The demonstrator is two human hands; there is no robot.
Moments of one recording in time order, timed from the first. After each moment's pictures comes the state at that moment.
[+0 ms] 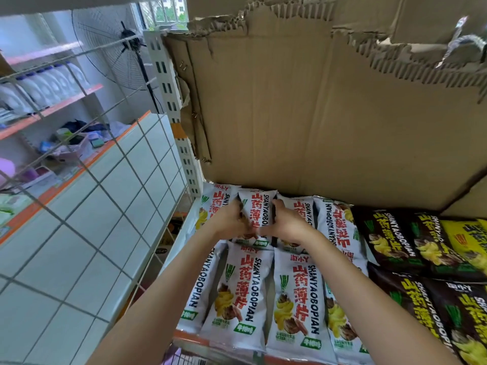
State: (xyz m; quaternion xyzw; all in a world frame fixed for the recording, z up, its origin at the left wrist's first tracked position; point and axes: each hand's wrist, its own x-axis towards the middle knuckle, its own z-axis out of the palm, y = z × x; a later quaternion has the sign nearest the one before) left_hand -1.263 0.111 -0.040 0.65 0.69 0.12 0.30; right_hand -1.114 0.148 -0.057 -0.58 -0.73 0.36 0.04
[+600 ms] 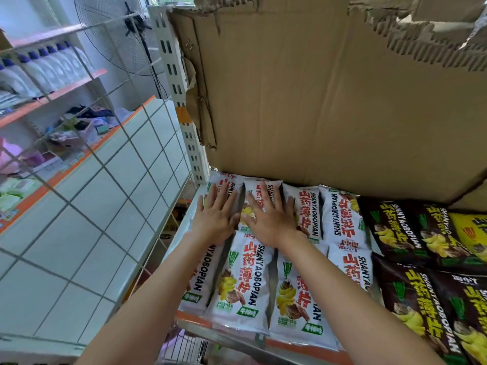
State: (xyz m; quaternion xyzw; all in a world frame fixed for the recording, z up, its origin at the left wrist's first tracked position) left_hand -1.298 0.101 -0.101 0.69 0.72 -0.03 0.08; right_hand -1.144 0.129 -0.087 -0.51 -0.85 0.13 -0.04
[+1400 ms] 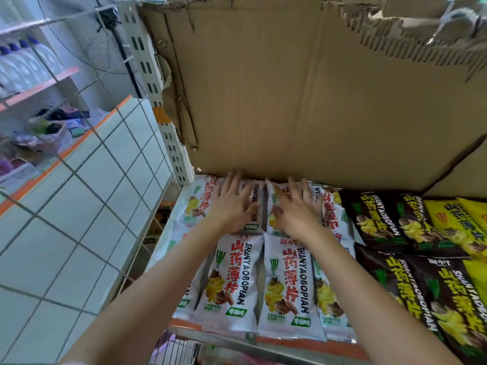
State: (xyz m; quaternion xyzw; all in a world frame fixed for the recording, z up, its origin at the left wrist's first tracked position) left_hand -1.248 0.129 -0.081 0.75 0.66 0.05 0.09; right_hand -1.077 0.137 -0.079 -0.62 -0.78 0.09 0.00
